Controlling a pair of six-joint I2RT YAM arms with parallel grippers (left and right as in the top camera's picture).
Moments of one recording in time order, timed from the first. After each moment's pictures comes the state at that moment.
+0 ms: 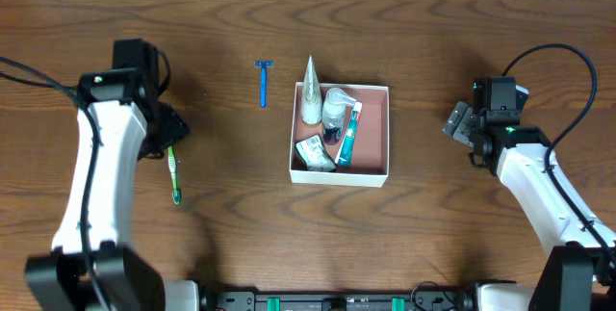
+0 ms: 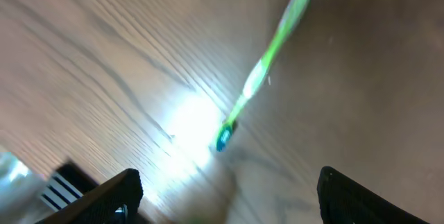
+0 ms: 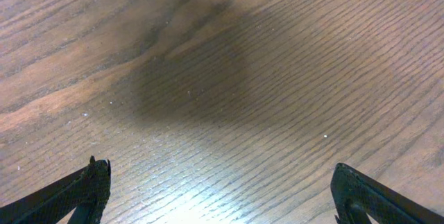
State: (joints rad) left arm 0.11 1.56 1.32 -1.27 -0.21 -0.55; right arm 0.03 1.47 0.86 -0.48 0.32 0.49
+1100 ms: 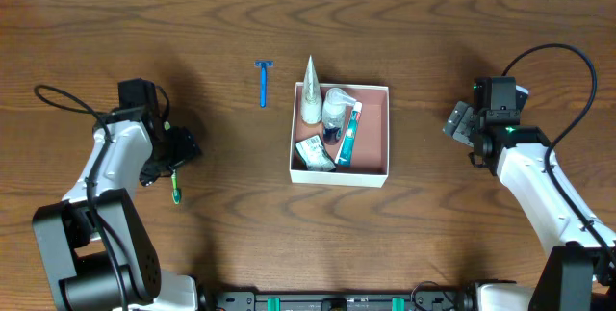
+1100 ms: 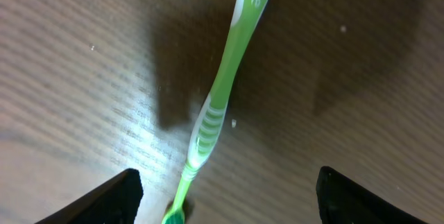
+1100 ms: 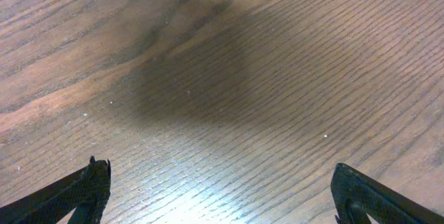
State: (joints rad) left arm 0.22 1.66 0.96 -0.75 -0.01 -0.32; right arm 0.03 1.47 0.86 -0.48 0.32 0.49
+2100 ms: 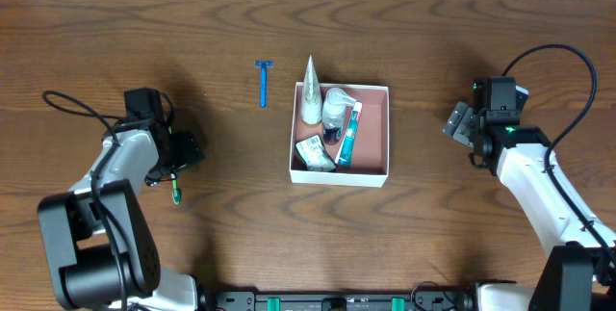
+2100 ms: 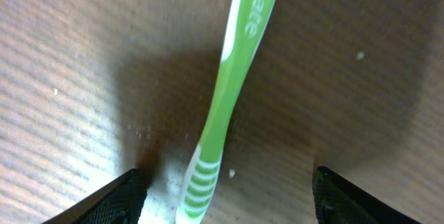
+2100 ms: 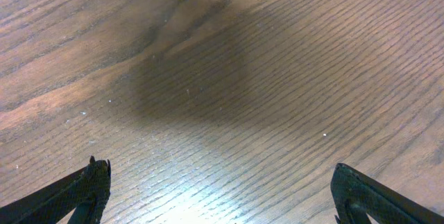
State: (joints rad) left arm 0.22 1.70 0.88 -0.56 -0.02 -0.29; right arm 0.03 1.47 0.86 -0.49 0.32 0.49
